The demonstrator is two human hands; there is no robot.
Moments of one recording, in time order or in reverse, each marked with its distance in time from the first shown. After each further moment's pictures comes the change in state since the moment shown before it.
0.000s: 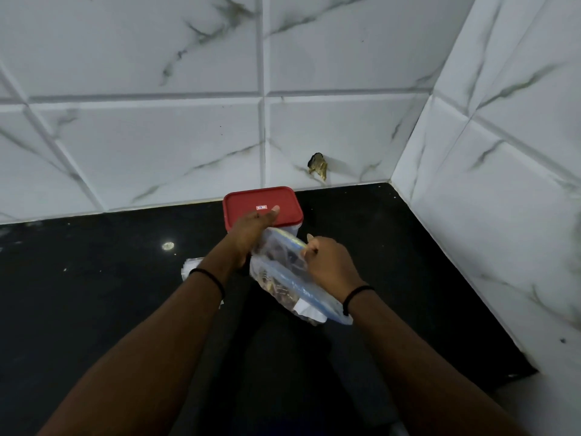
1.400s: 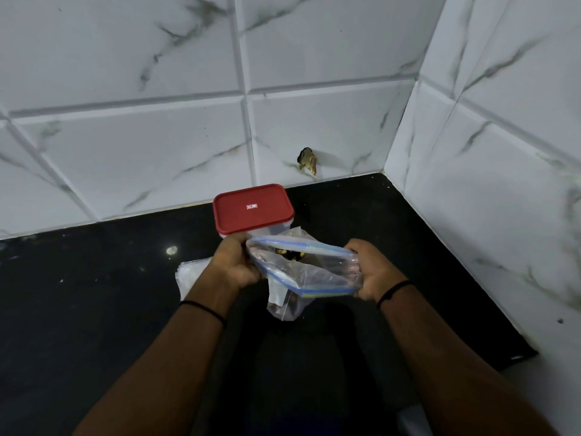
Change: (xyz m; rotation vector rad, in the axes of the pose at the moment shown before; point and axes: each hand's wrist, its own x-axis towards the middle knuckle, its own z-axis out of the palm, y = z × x) left_hand -0.025 -0.016 0.020 -0.785 0.045 -0.495; right_hand -0.004 0.064 -0.044 1.010 -0.099 0.765
